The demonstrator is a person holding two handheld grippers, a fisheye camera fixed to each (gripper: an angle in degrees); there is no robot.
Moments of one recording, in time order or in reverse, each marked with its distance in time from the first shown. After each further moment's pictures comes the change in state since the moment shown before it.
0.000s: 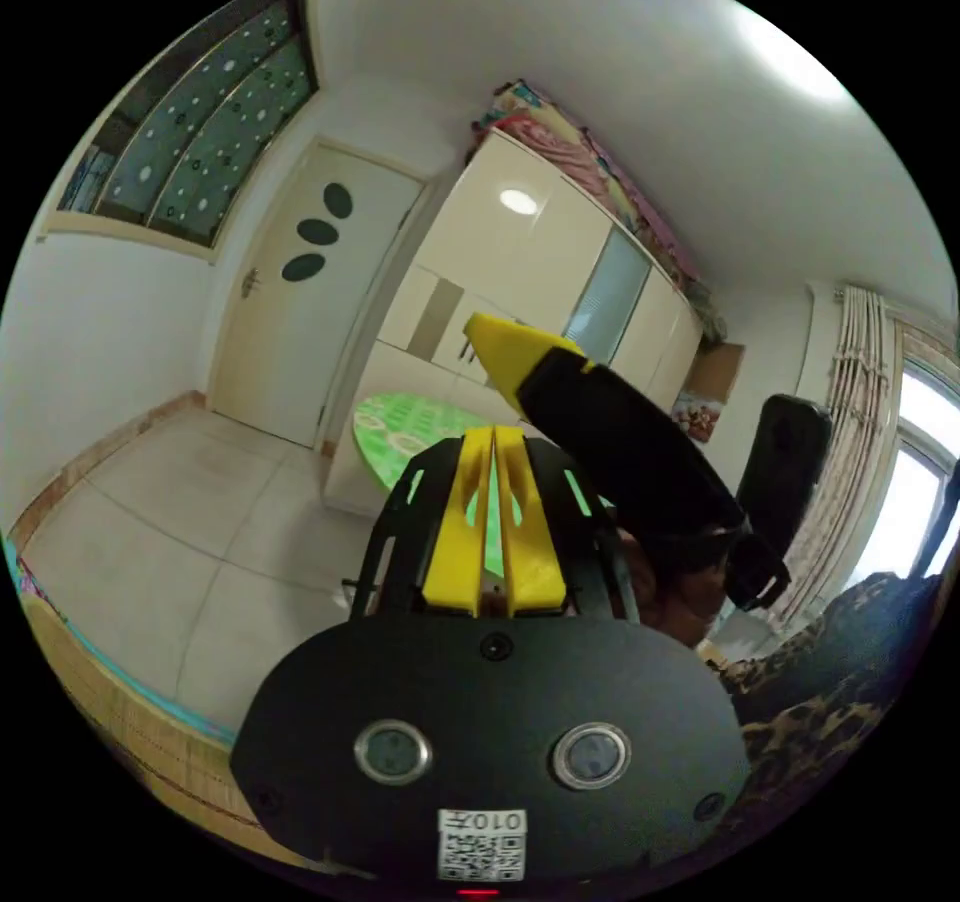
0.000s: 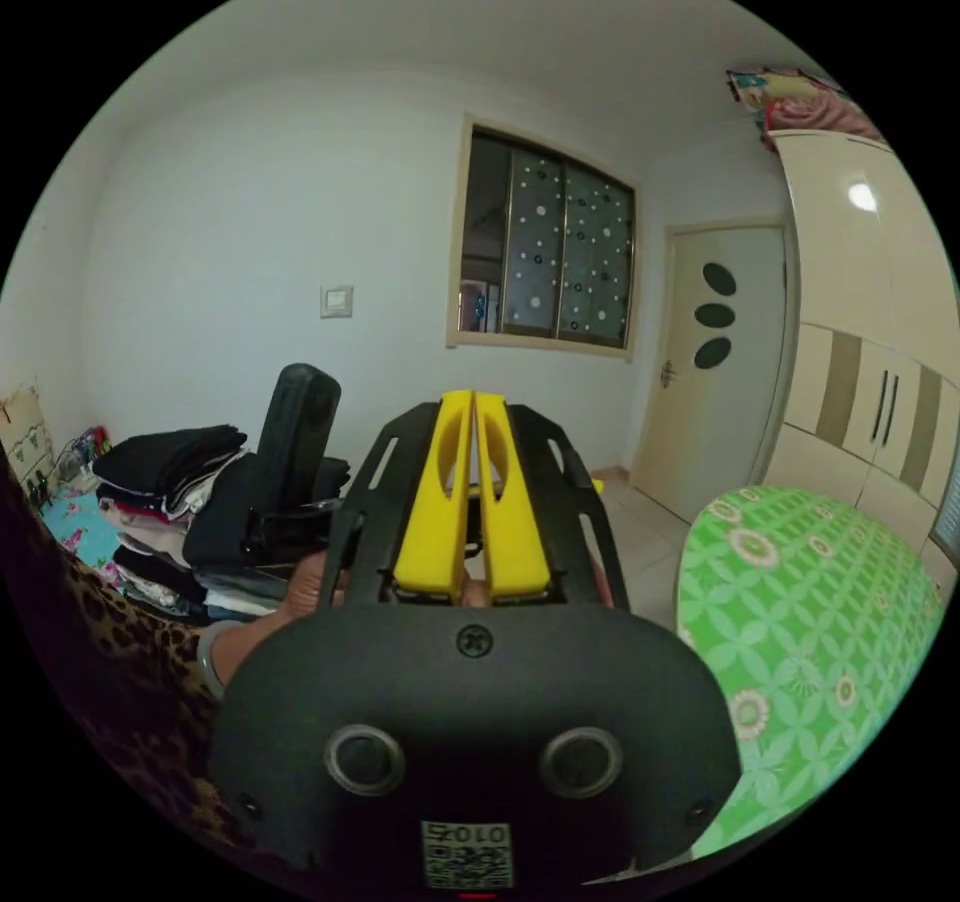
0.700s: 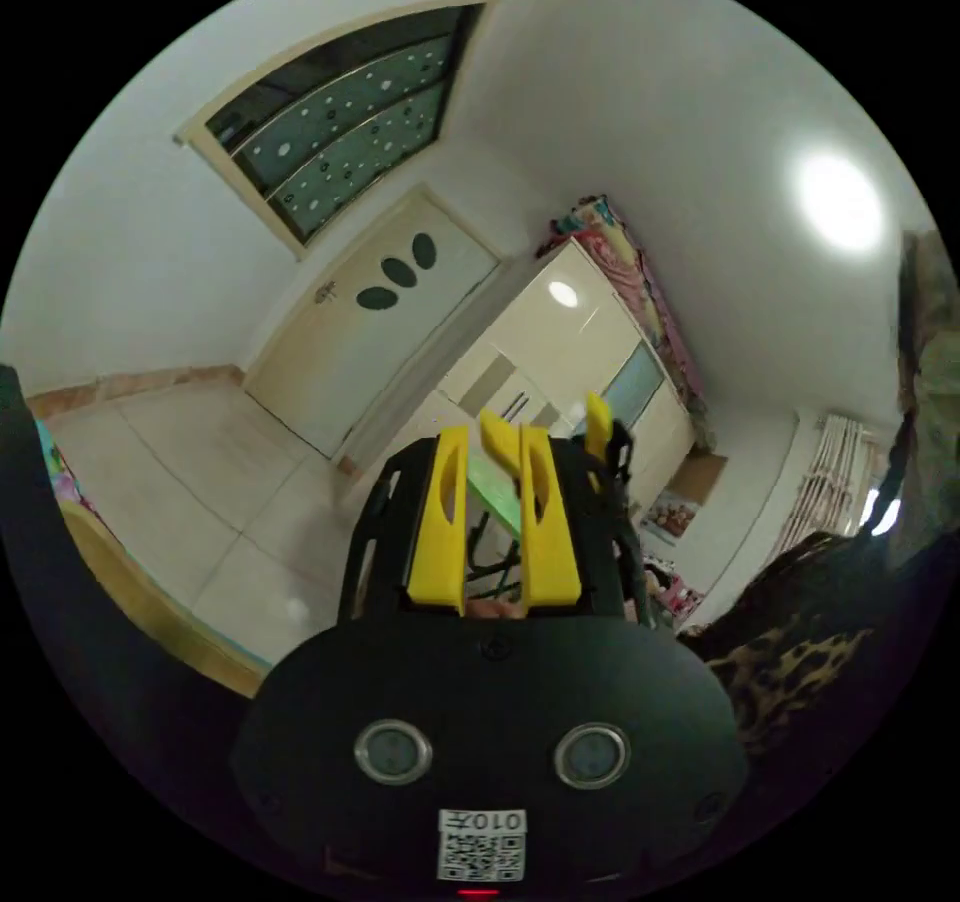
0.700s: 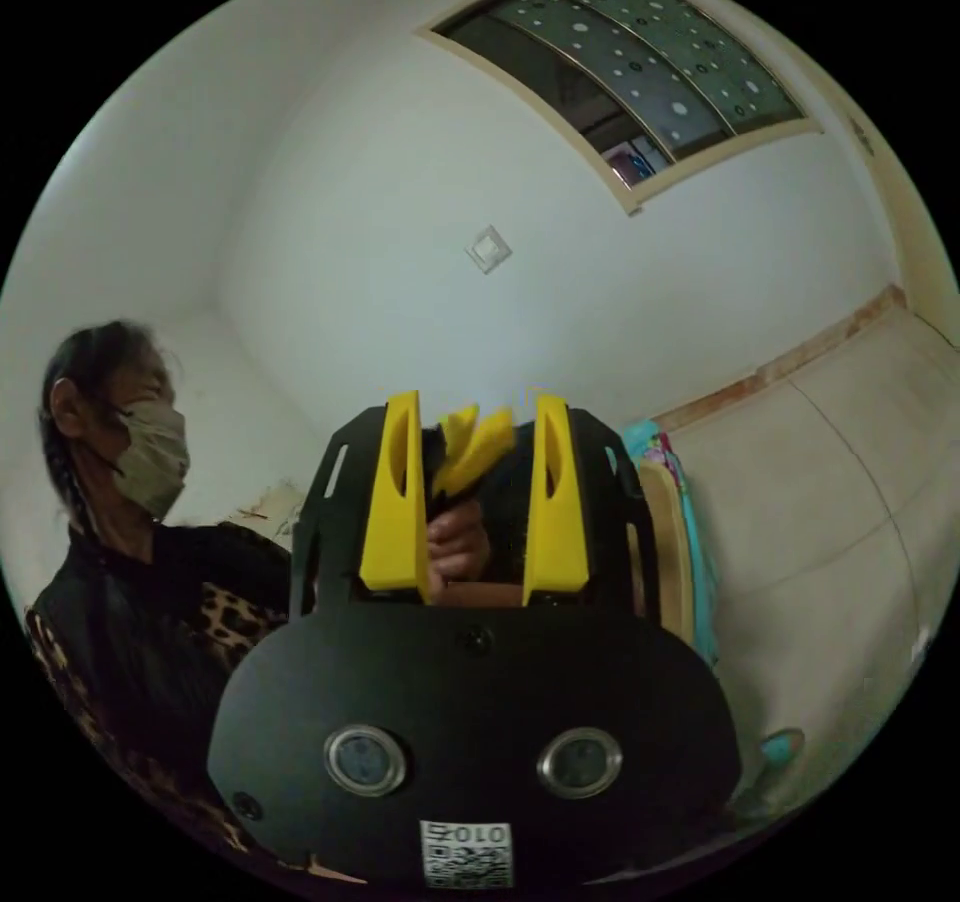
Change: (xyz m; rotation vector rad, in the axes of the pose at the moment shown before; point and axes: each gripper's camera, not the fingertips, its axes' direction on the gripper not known) left arm -0.177 -0.031 -0.375 0.205 0.072 -0.260; right arm 0.022 -0.004 0.286 -0.266 -0.879 0.377
